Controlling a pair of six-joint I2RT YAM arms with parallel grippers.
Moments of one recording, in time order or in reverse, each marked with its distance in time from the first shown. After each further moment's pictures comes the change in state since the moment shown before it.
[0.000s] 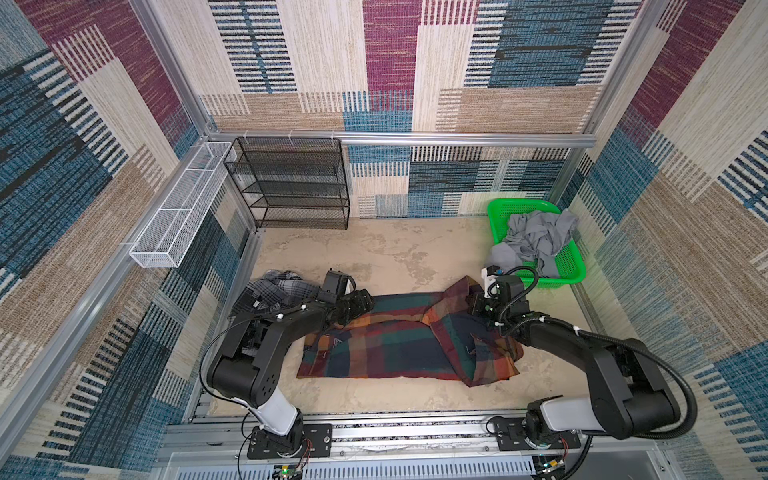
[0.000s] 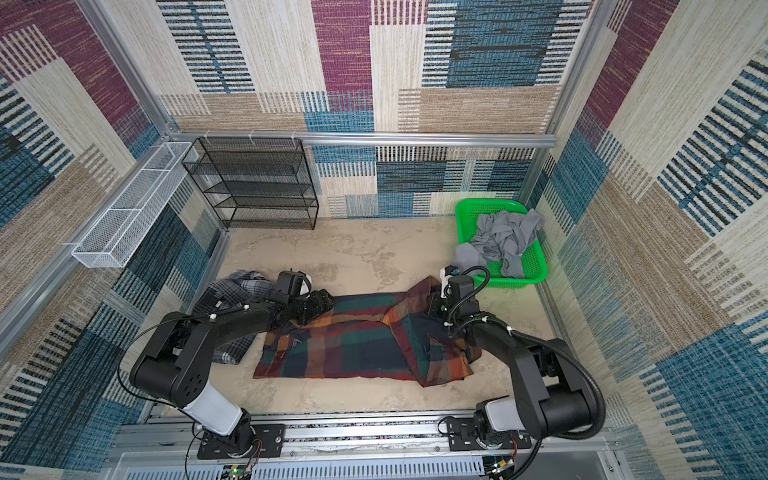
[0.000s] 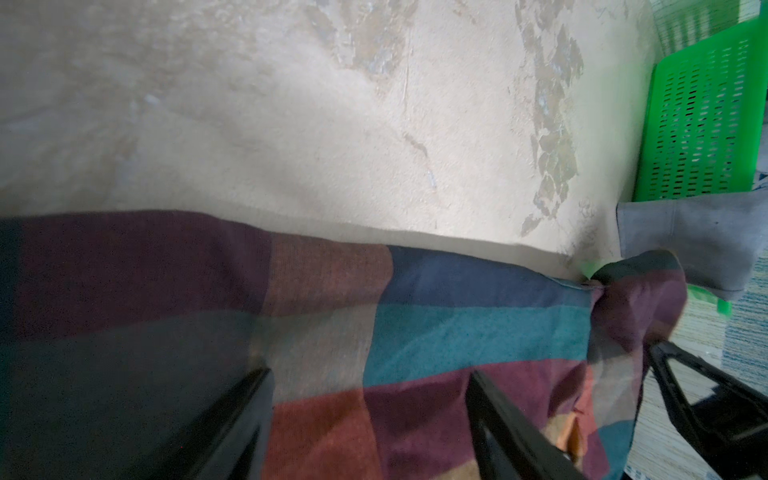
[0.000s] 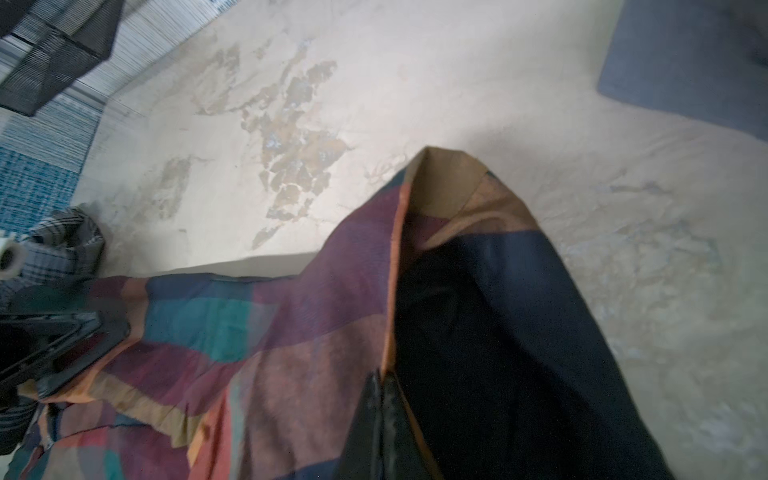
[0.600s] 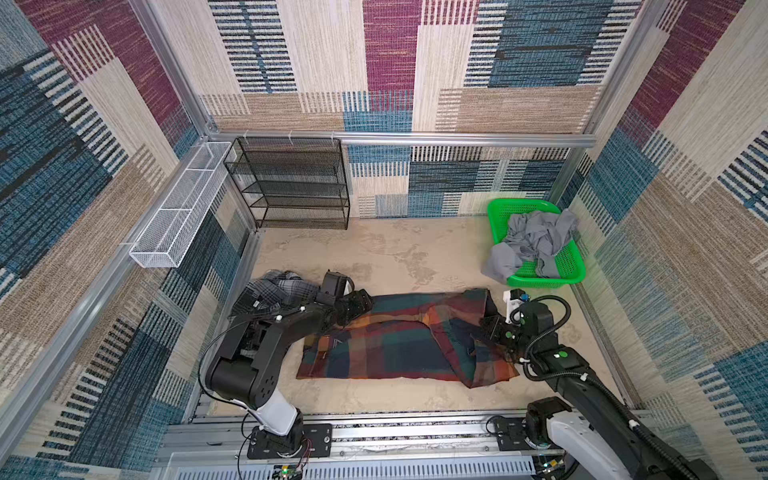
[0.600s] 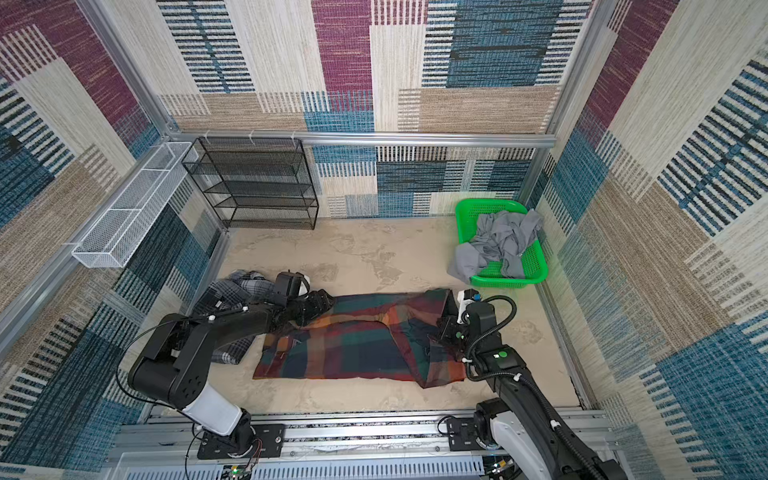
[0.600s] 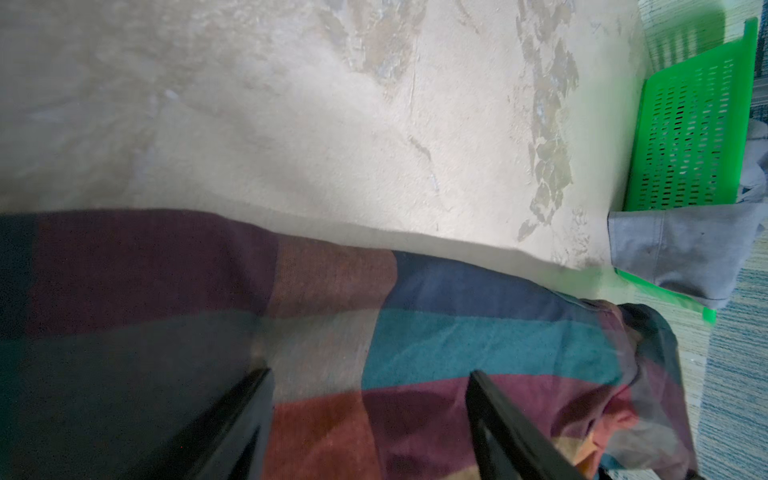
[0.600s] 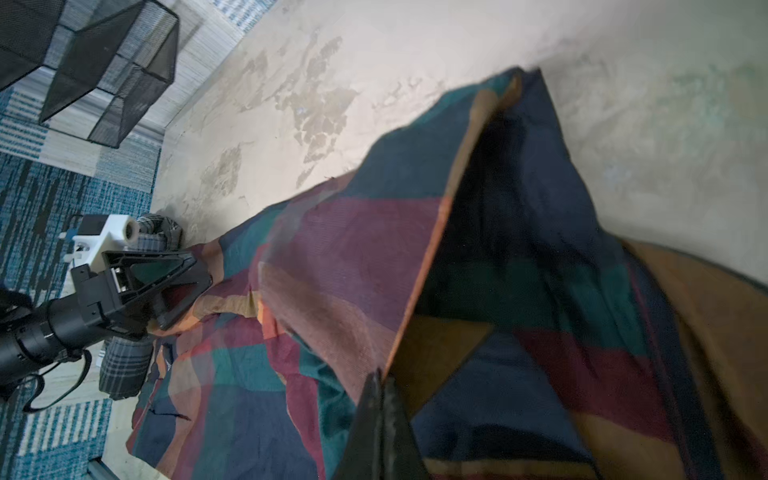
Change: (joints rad) left arm 0.009 -0.008 -0.017 0.022 0.004 -0.031; right arm 0.000 -0.509 -0.172 -0.397 -0.016 0.229
